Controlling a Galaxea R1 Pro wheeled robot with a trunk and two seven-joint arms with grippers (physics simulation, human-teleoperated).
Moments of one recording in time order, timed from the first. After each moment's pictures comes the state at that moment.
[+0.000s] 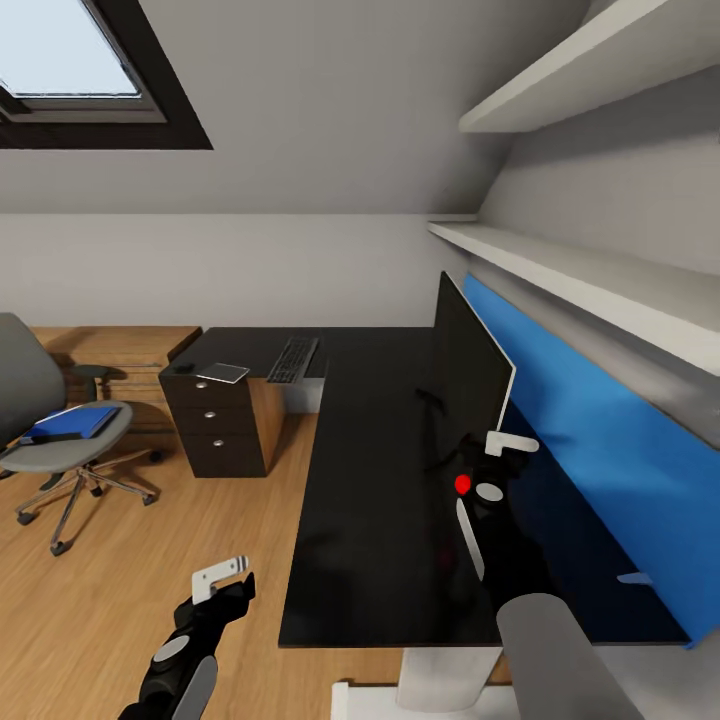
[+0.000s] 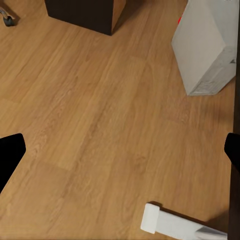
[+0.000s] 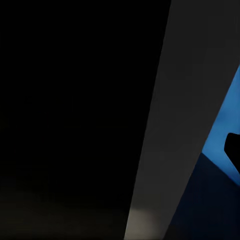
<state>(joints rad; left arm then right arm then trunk) -0.14 0.02 -0.13 -1.32 0.39 0.32 0.42 -0.69 0.17 -0.15 -0.93 0.23 0.08 -0.43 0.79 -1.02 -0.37</state>
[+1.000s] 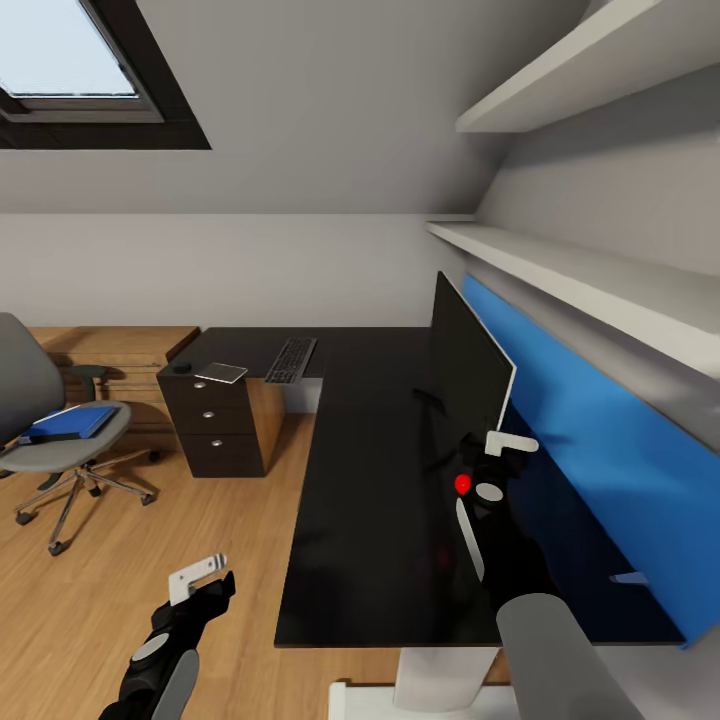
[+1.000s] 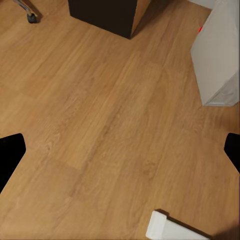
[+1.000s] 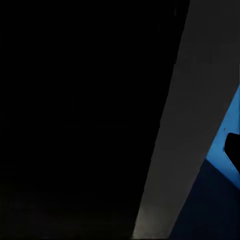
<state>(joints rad) -0.14 0.02 -0.04 -1.32 0.40 0.33 0.42 -0.69 0.17 -0.14 -0.93 0.23 0.08 -0.43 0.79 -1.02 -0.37</state>
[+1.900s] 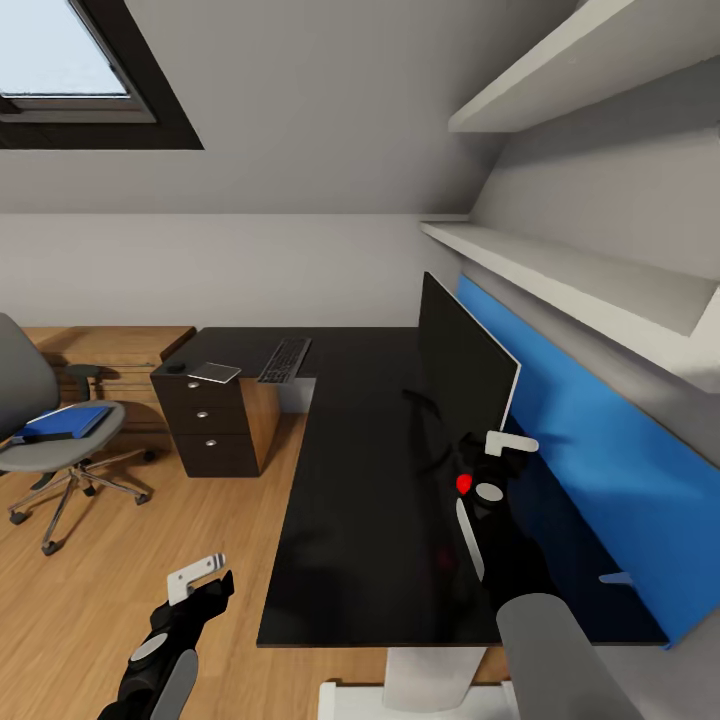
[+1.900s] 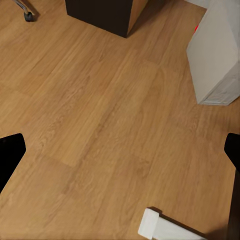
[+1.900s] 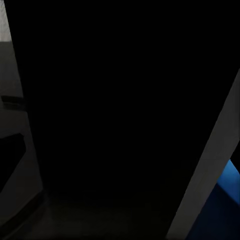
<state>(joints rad) -0.14 0.02 -0.03 -1.32 0.40 0.32 0.42 -0.69 0.17 -0.14 -0.93 0.23 0.08 -0.43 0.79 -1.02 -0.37</state>
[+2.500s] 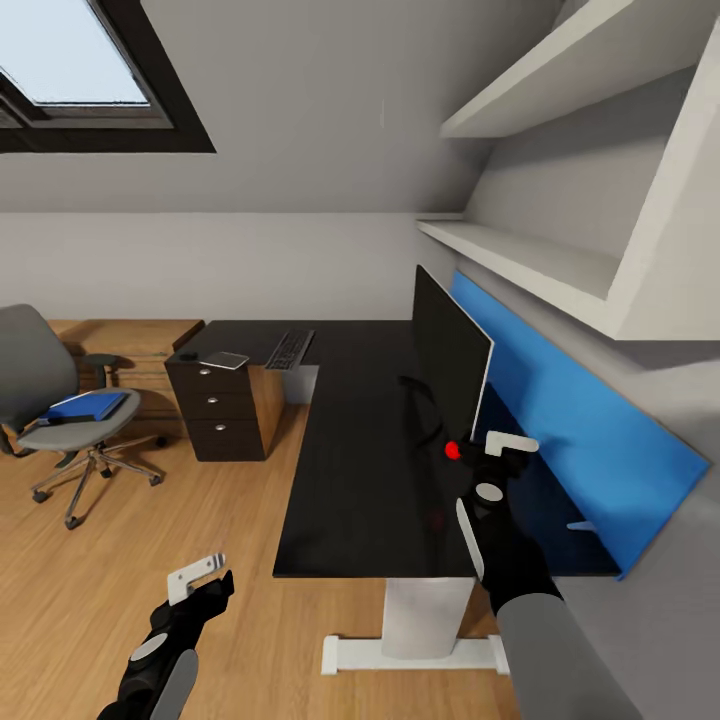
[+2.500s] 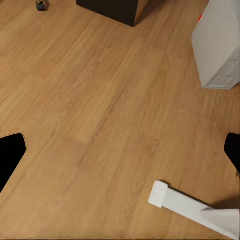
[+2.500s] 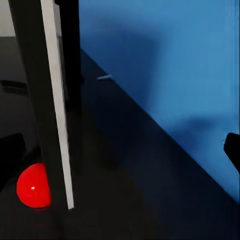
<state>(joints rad) -0.14 0.02 -0.03 -1.32 0.40 0.32 0.42 -0.69 0.17 -0.15 -0.93 0.23 0.08 -0.43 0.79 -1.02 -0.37</state>
